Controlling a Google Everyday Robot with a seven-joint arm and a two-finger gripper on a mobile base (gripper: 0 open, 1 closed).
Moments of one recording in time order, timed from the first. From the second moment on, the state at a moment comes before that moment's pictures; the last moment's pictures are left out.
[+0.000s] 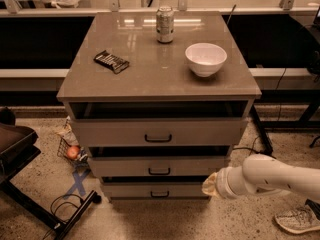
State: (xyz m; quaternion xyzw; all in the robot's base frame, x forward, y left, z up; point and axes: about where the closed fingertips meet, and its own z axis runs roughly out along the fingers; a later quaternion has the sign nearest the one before) arm 0.472 -0.174 0.486 -0.62 0.74 0.09 0.25
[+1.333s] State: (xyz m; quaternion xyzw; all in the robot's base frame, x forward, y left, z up) arm 0.529 -0.161 0.484 -0.63 0.72 0.08 0.30
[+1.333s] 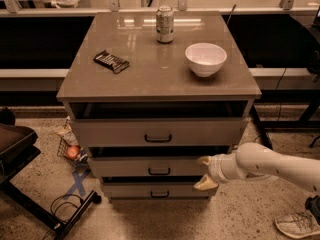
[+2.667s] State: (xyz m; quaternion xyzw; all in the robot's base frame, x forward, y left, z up) arm 0.559 -0.144 0.430 -0.63 0.73 0.08 0.25
